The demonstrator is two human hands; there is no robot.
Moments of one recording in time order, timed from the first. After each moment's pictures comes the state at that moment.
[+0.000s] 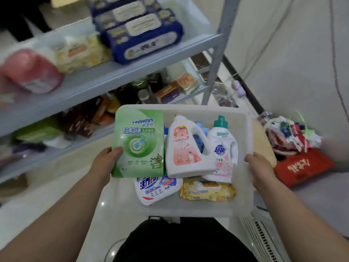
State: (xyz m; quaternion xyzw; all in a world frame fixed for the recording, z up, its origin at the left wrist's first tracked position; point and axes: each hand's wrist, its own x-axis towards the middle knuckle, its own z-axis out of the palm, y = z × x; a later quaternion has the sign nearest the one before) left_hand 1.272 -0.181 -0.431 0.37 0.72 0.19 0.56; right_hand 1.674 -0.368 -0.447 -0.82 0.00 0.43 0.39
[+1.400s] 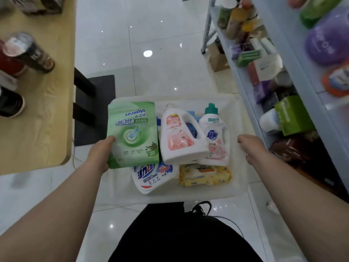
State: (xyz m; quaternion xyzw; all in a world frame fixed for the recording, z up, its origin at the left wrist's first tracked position) left_hand 1.010 -0.533 -0.420 -0.44 0.68 0.56 0.18; right_hand 1.063 -0.105 -0.467 -0.50 -0.68 0.51 -0.15
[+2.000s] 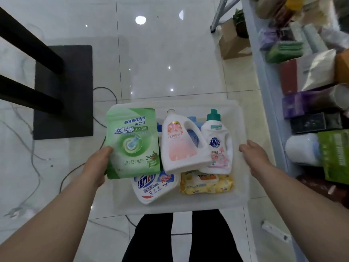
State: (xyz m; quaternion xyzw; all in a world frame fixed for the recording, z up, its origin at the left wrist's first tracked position) left_hand 0.895 -0.522 -0.635 -0.50 0.65 0.52 0.25; right_hand 0.930 -0.072 -0.656 -0.50 -0.72 0.43 -0.22
